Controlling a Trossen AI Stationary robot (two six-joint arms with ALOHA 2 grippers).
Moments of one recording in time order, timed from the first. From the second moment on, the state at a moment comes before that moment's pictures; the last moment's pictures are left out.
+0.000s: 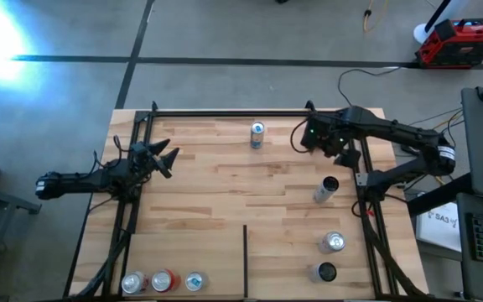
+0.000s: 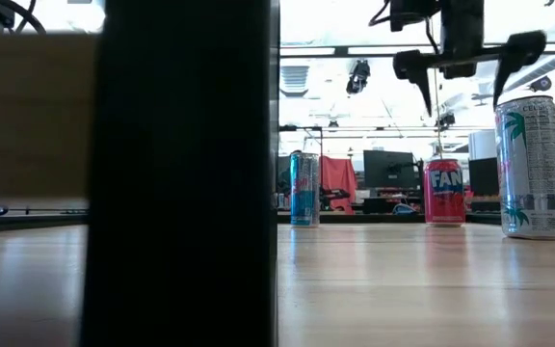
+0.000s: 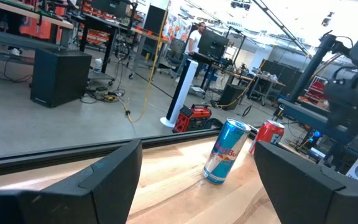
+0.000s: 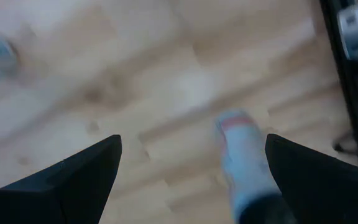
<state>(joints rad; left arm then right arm) 0.03 0.03 0.02 0.05 -0.75 -0.33 -0.37 1.32 1.27 -1.41 -0.05 1.65</state>
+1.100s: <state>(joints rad) 0.03 0.03 0.02 0.05 -0.75 -0.33 -0.02 1.26 1.17 -1.50 -0.20 1.67</state>
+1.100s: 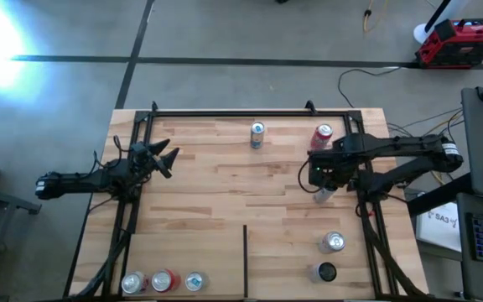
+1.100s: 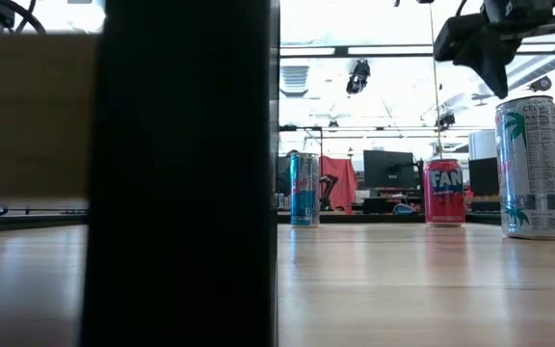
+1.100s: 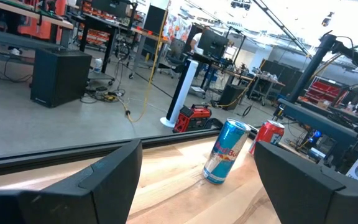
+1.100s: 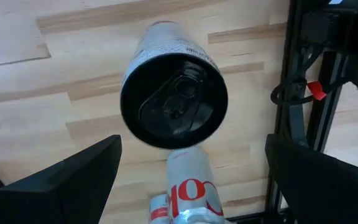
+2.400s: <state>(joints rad) 0.03 0.03 0.02 0.05 -0.75 -0.33 -0.02 1.28 1.05 -1.22 -0.16 1.29</state>
